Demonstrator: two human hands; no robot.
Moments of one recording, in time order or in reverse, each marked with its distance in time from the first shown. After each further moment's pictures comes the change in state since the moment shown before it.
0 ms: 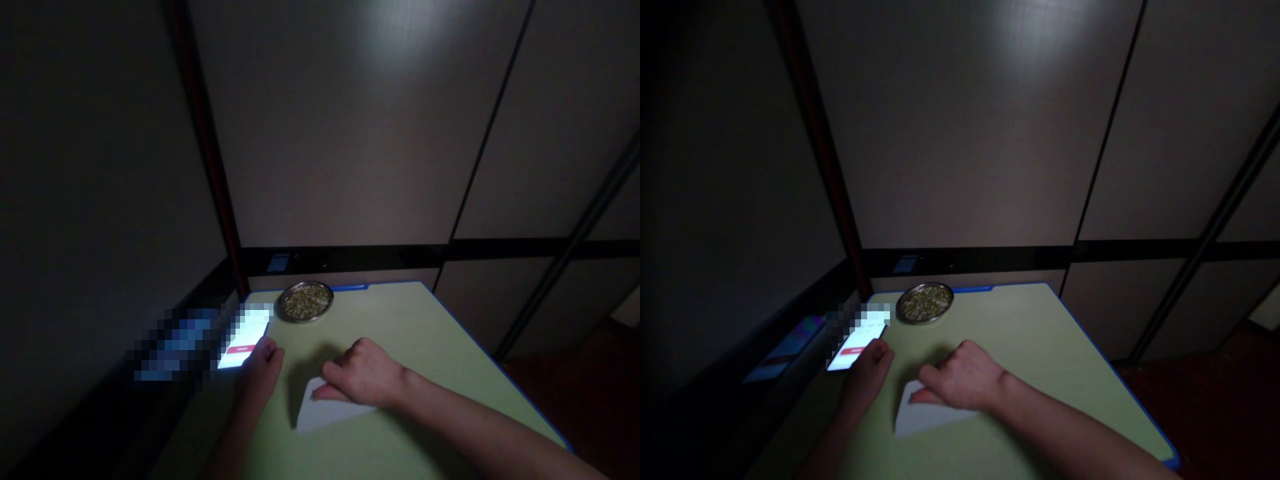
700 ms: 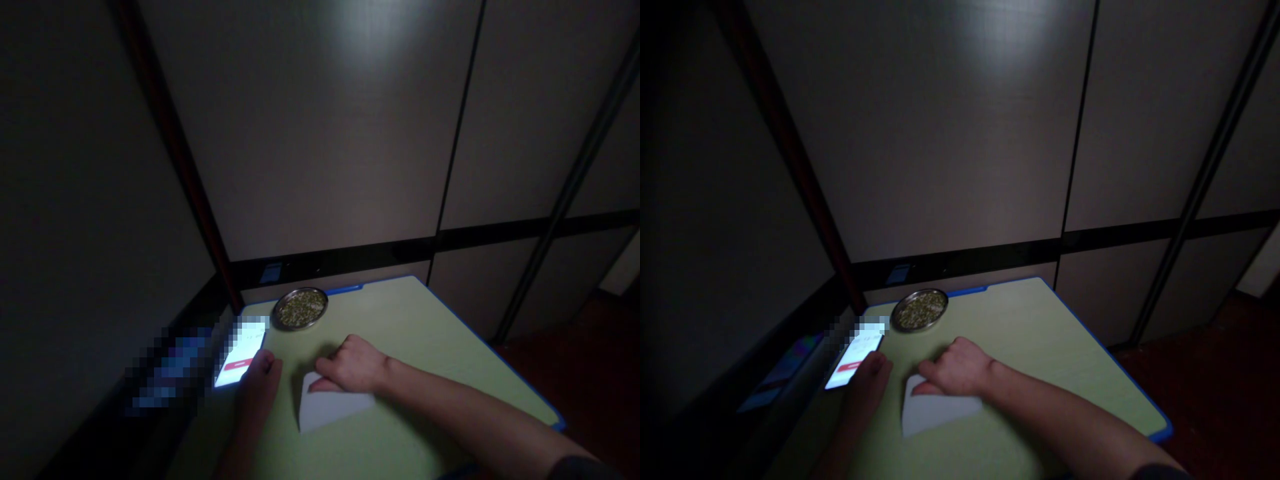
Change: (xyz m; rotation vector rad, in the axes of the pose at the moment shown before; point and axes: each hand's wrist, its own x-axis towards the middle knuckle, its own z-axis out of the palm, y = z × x) left_hand -0.006 0.013 -0.009 -0.043 -0.004 0.015; right_hand 0.013 0.007 0.020 0.029 -0.086 0.056
